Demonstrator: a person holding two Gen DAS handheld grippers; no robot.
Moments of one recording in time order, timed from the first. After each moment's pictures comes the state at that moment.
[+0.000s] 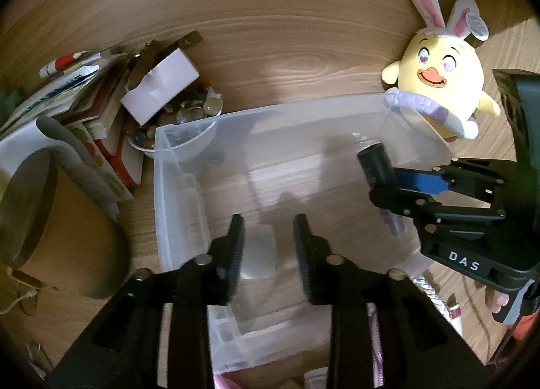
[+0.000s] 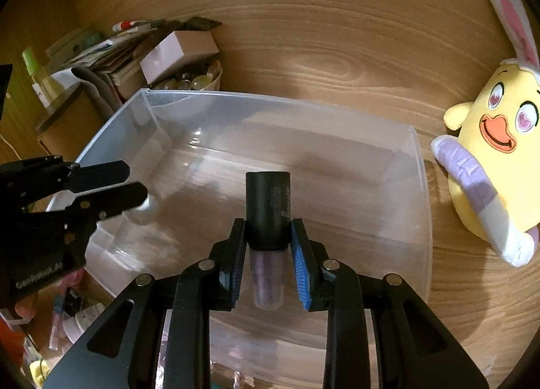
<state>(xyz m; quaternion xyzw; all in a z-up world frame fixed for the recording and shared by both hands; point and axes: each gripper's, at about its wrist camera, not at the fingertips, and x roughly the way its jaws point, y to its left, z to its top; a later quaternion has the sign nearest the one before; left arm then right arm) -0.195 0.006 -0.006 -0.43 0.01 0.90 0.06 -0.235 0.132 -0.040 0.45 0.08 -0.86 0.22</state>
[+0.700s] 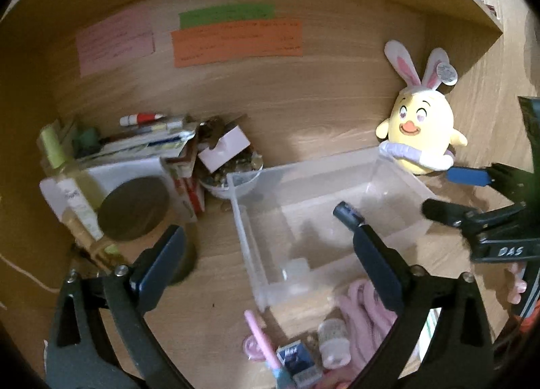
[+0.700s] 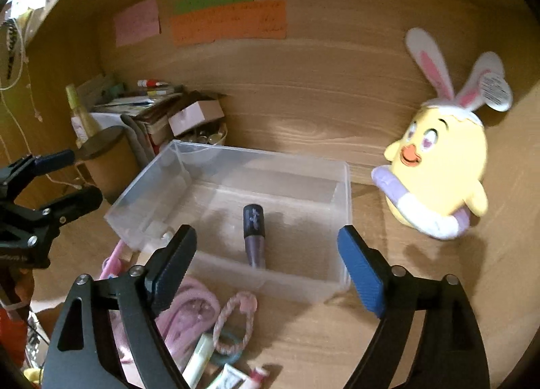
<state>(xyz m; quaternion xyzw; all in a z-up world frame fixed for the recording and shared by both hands) -0.102 -0.016 0.058 -0.31 0.02 0.95 0.02 -0.142 0.168 0.031 0.34 0.06 -0.92 0.19</state>
